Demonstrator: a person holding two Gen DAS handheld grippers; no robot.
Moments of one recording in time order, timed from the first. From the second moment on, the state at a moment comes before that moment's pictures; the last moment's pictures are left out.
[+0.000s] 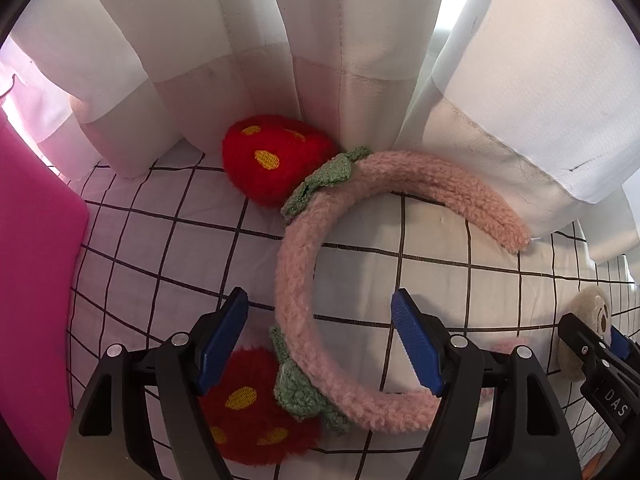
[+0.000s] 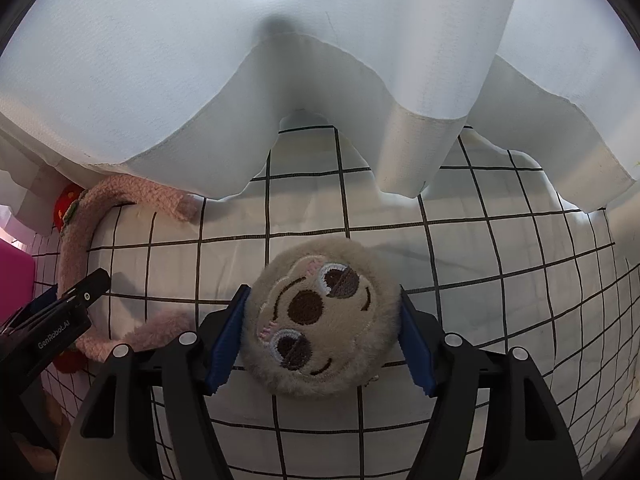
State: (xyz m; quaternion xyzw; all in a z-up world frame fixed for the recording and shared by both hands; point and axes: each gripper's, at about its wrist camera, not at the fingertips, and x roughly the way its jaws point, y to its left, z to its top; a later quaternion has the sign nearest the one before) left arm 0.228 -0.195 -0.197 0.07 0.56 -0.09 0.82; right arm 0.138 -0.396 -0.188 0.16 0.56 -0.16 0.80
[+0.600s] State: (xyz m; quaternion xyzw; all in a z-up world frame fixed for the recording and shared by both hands) left arm 0.210 -0.191 -0.200 0.07 0.54 -0.12 0.83; right arm 0.117 -0.371 -0.193 0.13 0.54 -0.17 0.82
